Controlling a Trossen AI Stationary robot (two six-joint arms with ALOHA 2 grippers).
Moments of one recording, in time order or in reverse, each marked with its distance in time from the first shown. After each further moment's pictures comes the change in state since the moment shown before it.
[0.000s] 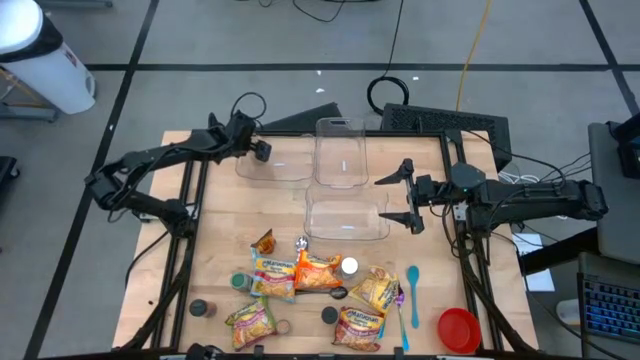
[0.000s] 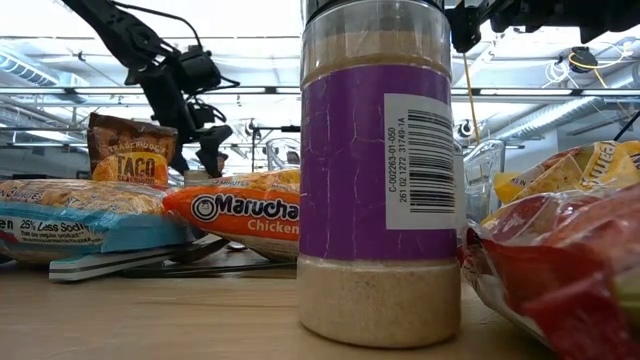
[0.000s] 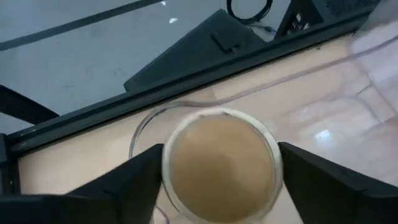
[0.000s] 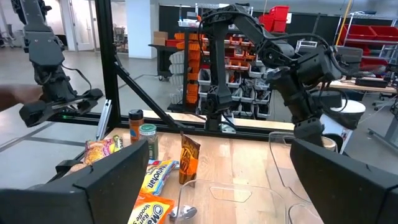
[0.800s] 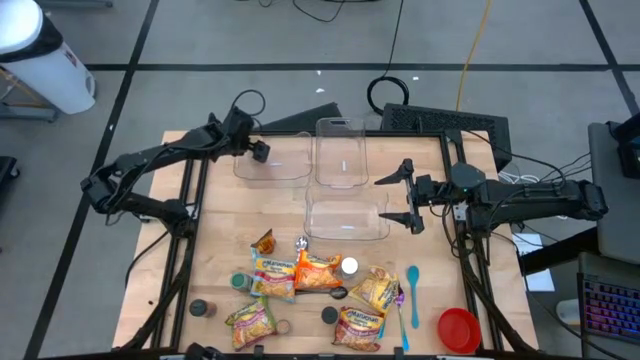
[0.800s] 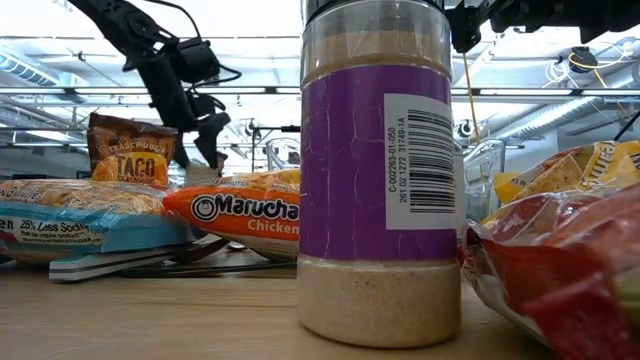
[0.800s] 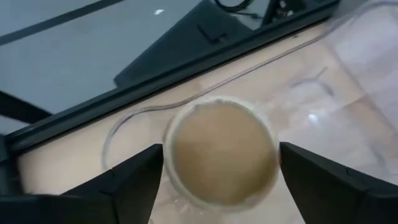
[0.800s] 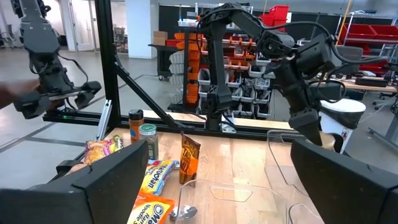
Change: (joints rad) left arm -0.007 -0.046 0.052 -0.054 0.027 0.046; right arm 0.000 0.000 0.000 -0.001 0.000 0.003
